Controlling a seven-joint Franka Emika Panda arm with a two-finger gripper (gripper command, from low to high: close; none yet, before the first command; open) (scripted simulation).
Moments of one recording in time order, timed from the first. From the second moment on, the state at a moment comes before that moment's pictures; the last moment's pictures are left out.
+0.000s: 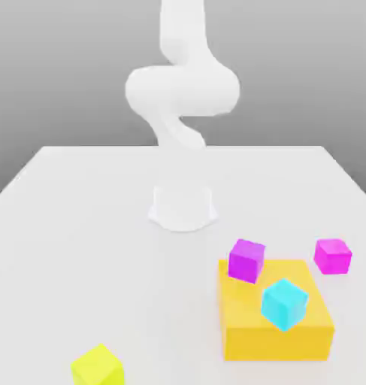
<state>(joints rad) 0.07 -0.72 0.03 -2.35 0.01 2.35 0.73</state>
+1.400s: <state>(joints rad) 0.73 0.05 0.25 -2.78 -0.06 2.82 0.18</state>
